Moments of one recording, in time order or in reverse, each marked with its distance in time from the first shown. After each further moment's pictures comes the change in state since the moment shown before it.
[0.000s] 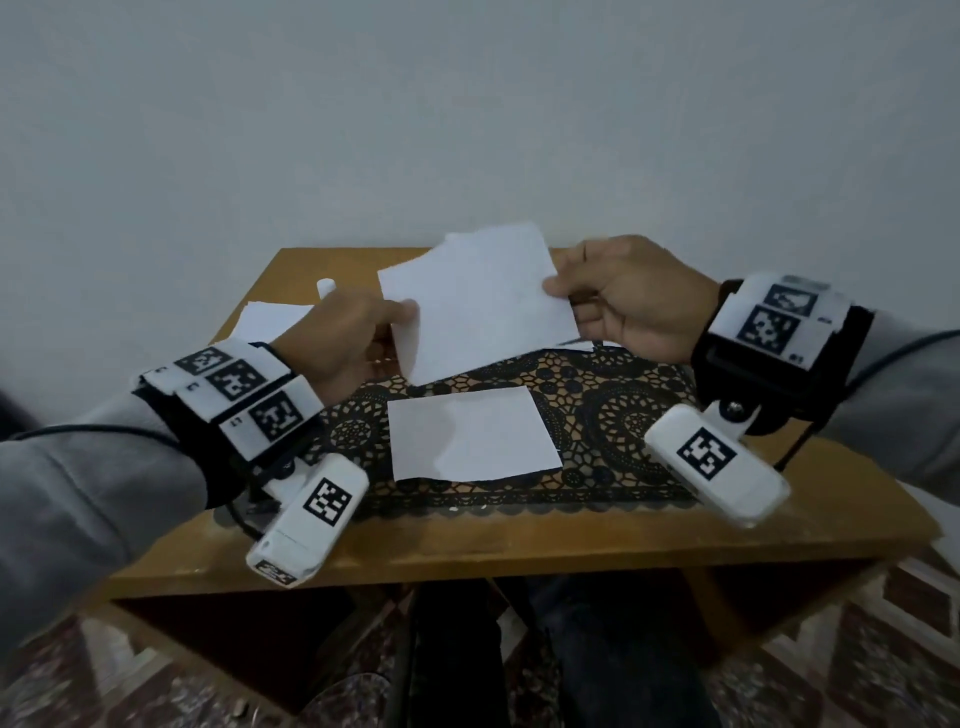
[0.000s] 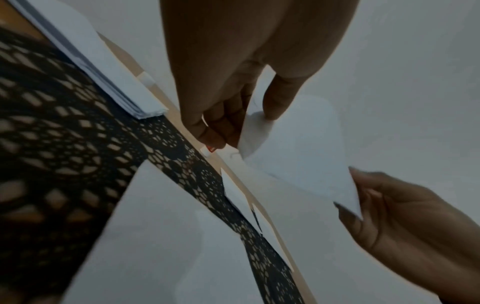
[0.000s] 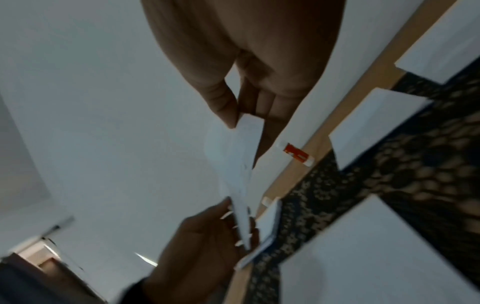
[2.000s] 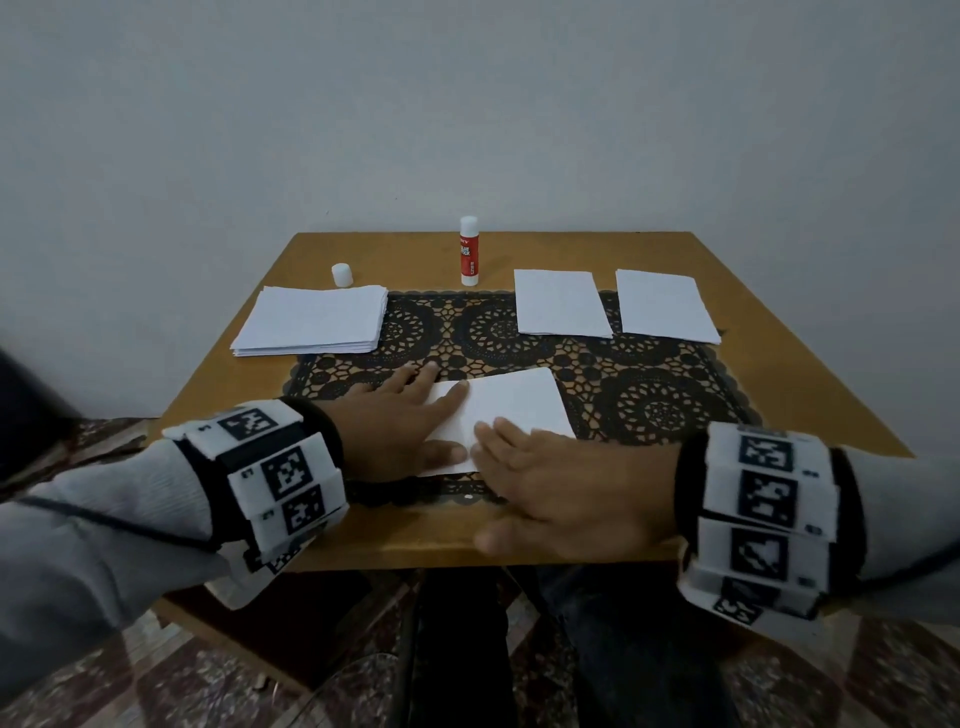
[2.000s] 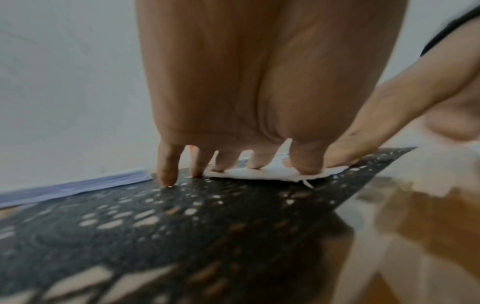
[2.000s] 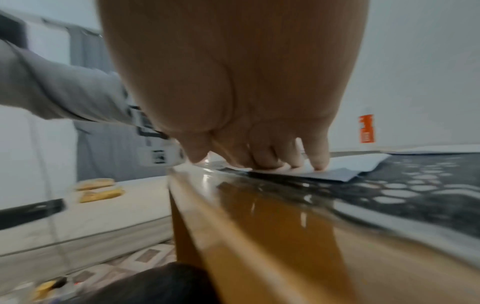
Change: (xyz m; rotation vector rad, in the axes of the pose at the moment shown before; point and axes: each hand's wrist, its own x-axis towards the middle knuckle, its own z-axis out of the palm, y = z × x) left_hand -0.021 -0.042 0.007 1.672 -0.554 -0.014; right_hand -0.068 0.067 0.057 -1.586 -0.843 -0.139
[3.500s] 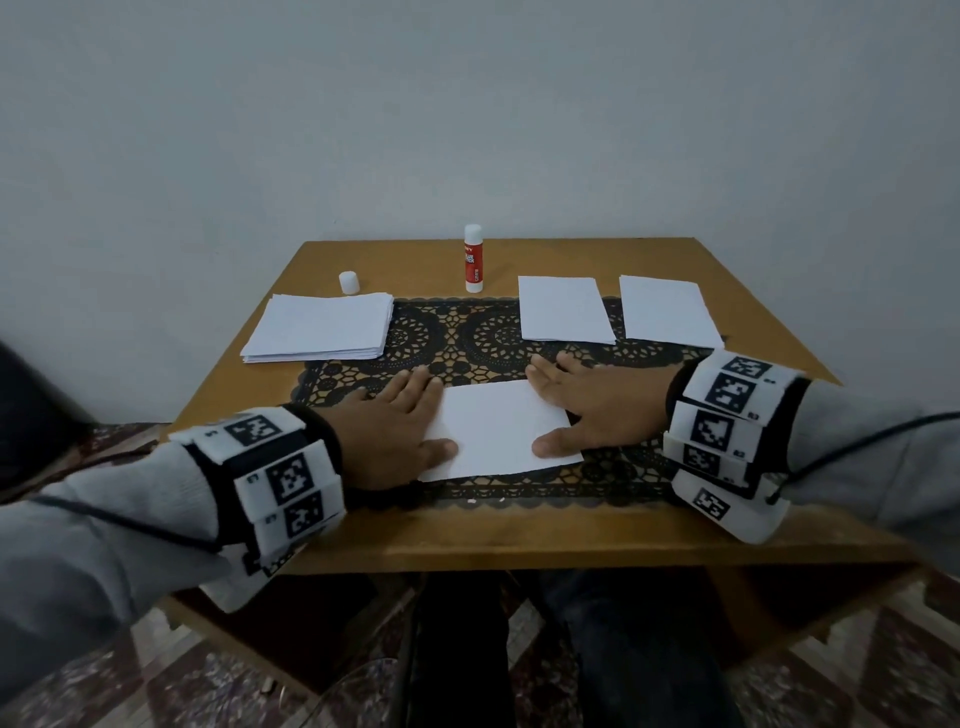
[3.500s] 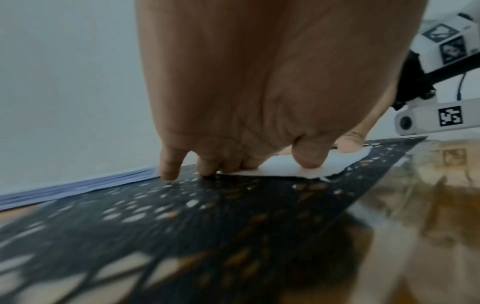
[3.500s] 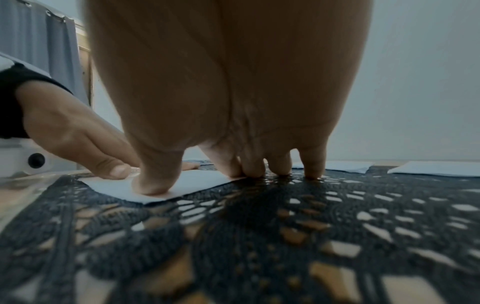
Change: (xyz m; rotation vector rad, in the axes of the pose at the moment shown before) left_hand -0.009 -0.001 0.001 -0.045 -0.011 -0.084; right_hand 0.025 0.075 -0.022 0.077 -0.033 0.235
